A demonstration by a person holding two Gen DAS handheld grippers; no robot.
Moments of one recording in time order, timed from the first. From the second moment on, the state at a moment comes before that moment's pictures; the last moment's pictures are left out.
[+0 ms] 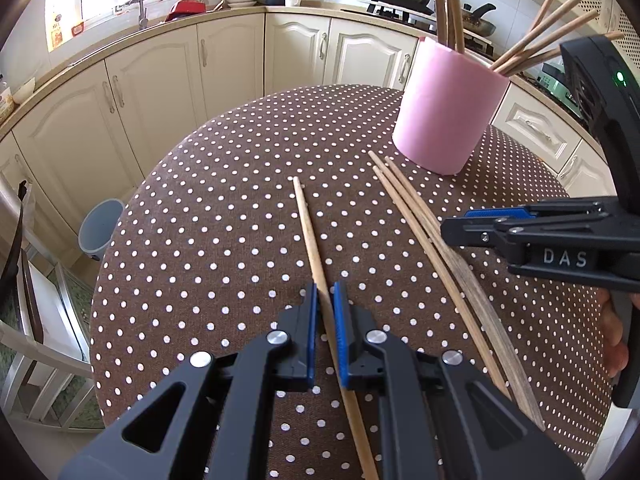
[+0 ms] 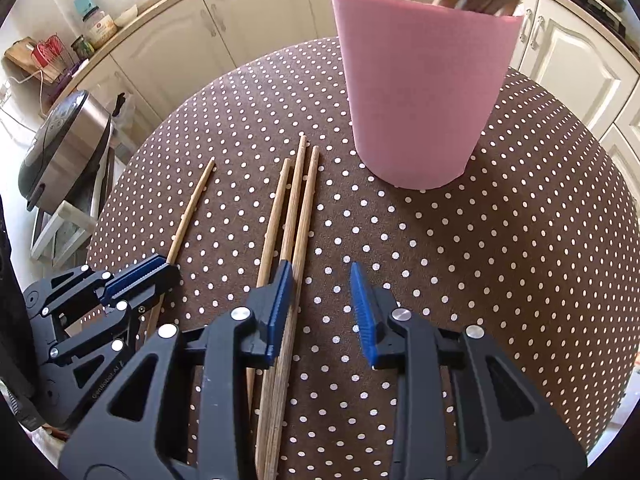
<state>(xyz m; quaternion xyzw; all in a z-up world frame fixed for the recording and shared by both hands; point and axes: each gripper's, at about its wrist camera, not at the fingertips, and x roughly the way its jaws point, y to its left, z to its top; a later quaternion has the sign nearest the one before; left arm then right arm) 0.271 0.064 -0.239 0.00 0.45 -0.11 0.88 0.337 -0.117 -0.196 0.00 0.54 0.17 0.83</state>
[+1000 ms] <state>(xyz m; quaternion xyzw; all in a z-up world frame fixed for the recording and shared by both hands) 0.273 0.032 -0.181 -0.02 0.43 -0.15 0.89 0.283 -0.141 -0.149 0.03 0.43 0.19 0.88</state>
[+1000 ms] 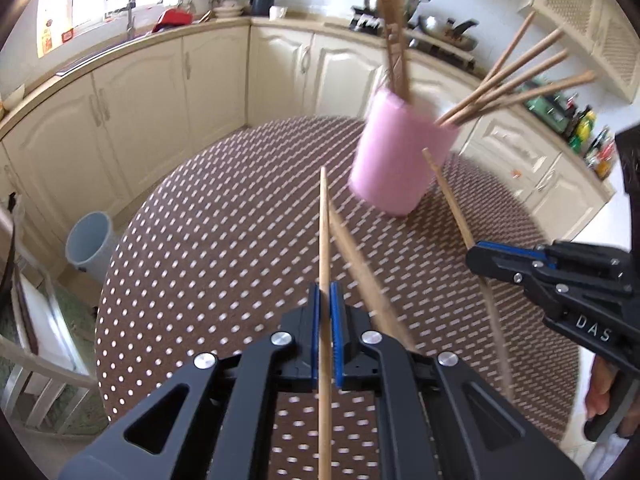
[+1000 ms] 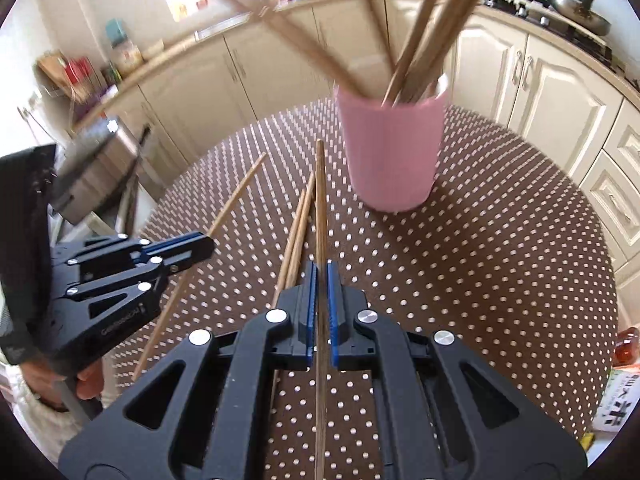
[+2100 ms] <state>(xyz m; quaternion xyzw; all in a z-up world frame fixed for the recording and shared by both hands) 0.286 -0.037 -0.041 -0.08 0.12 -0.18 0.97 0.255 -0.240 -0.023 0.11 0.16 0.10 0.98</state>
